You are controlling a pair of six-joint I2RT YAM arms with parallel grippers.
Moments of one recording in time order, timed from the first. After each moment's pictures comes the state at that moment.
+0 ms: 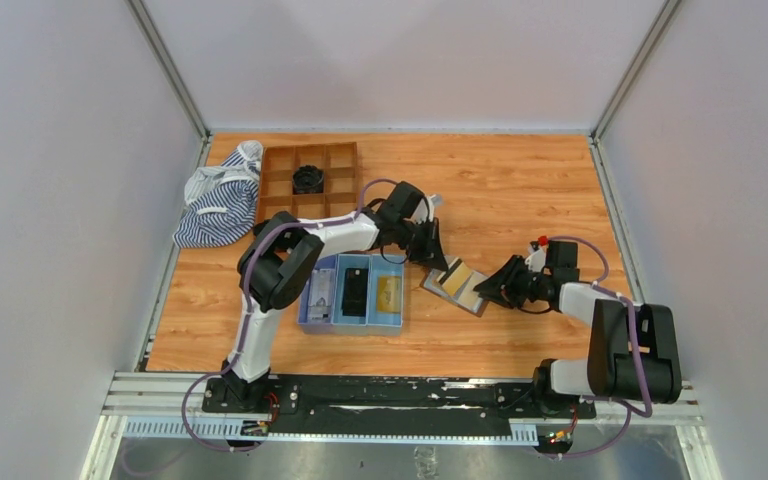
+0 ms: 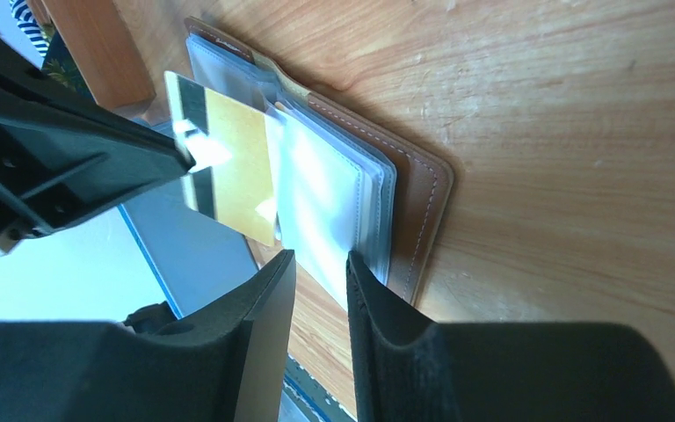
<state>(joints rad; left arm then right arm) -0.73 2.10 1.36 -0.08 0.60 -0.70 -0.09 1.34 0.38 -0.02 -0.73 0.65</state>
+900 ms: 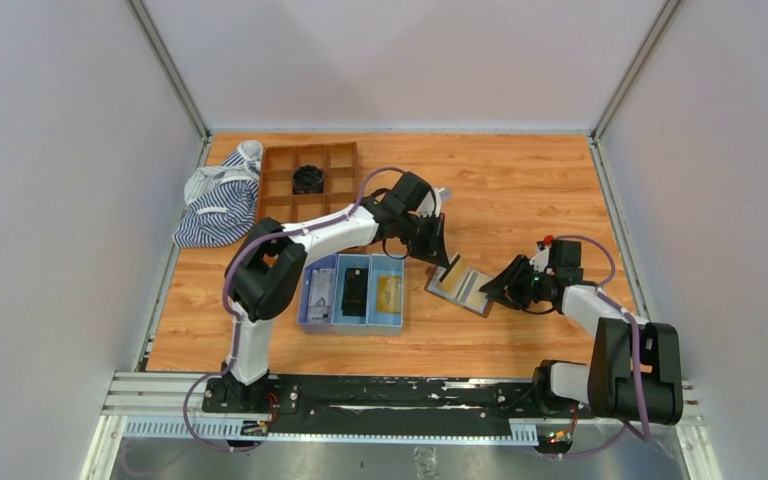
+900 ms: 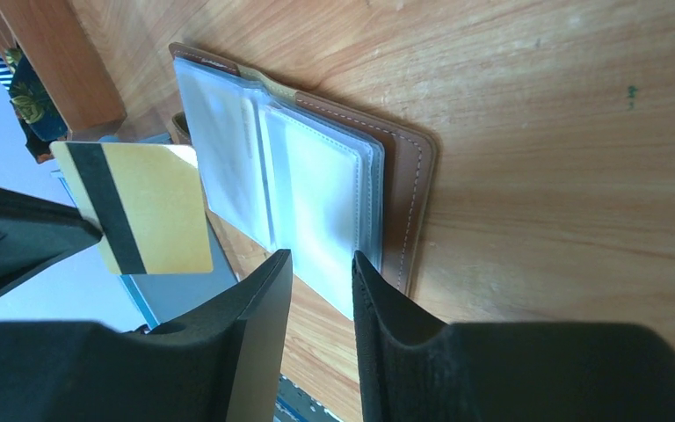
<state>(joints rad) -0.77 2.00 1.47 -0.32 0.53 -0.57 -0.09 1.24 0.40 -0.15 -0.64 0.63</state>
